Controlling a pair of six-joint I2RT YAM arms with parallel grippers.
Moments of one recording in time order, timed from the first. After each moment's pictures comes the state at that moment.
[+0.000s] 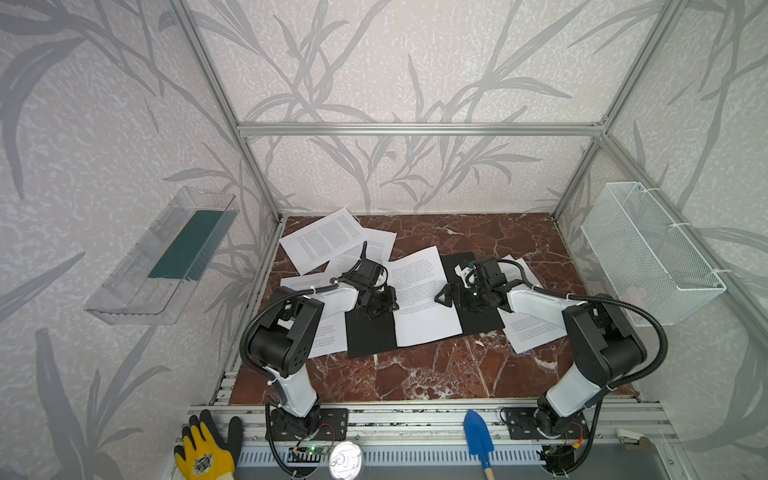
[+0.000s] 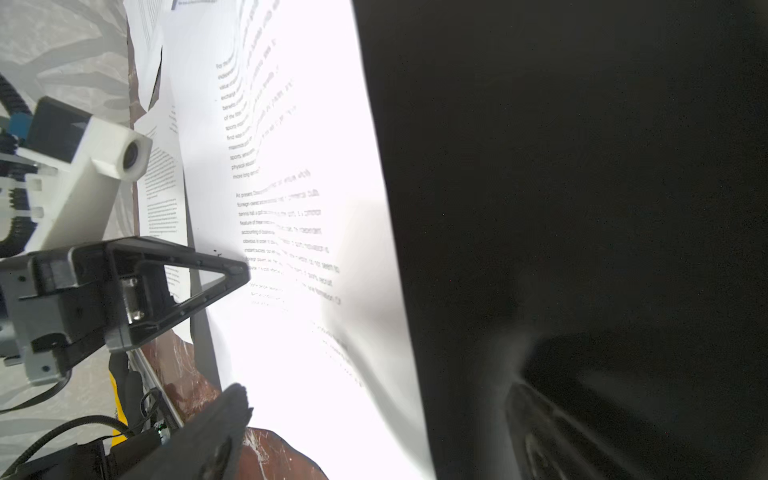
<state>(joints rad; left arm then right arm) -0.40 1.76 0.92 -0.23 0.45 -0.68 0.40 1.68 0.88 -0.15 -0.51 0.53</state>
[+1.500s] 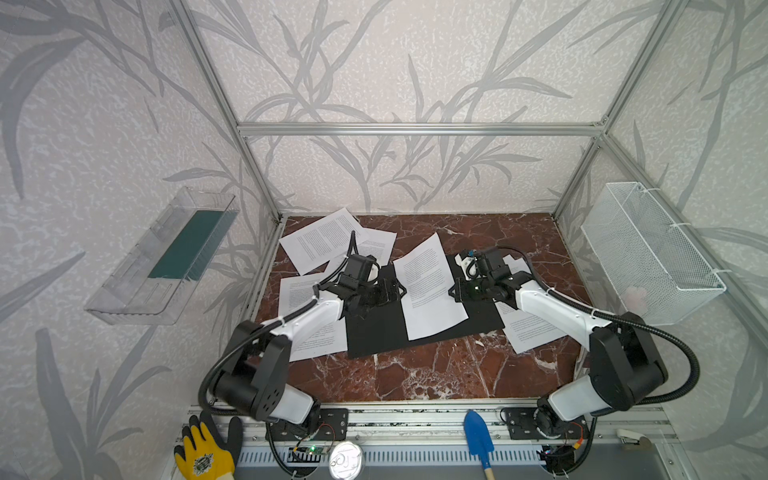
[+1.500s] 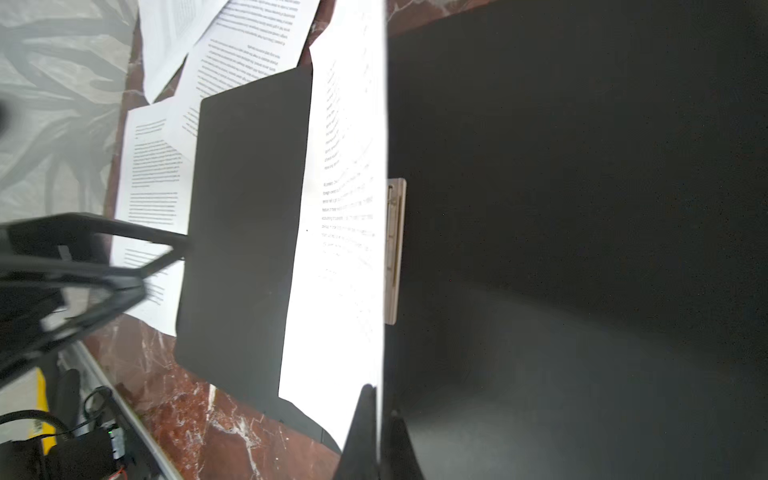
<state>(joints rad) -0.41 1.39 0.84 -0.24 0.35 -0.64 0.45 1.53 1.00 -0.40 -0.31 0.39</state>
